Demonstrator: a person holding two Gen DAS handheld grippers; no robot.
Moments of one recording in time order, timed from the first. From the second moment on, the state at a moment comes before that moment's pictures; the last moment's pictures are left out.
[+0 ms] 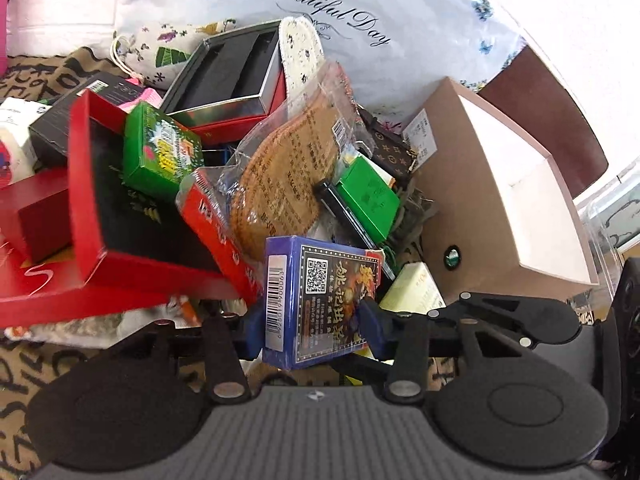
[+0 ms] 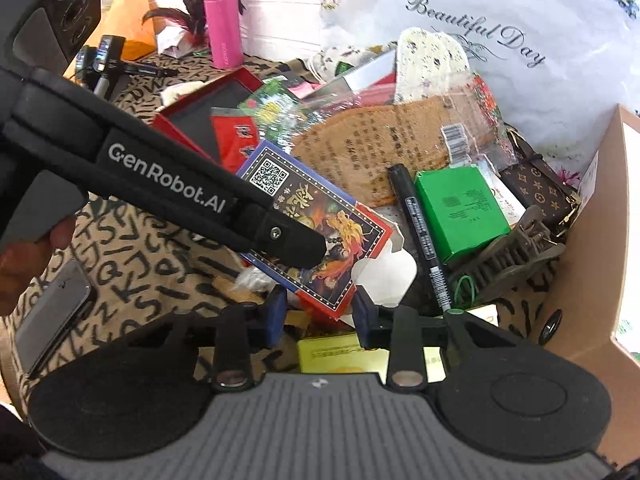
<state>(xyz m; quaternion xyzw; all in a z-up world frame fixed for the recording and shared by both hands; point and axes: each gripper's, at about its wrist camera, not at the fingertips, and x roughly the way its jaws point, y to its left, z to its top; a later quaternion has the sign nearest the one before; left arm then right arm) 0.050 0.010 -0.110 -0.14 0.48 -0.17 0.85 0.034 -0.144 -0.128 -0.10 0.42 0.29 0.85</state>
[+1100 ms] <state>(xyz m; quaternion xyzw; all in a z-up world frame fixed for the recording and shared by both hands) 0.017 -0.130 -0.011 -0.07 0.37 -0.37 0.85 -0.055 -0.263 -0.019 -0.06 0.29 0.16 0.94</state>
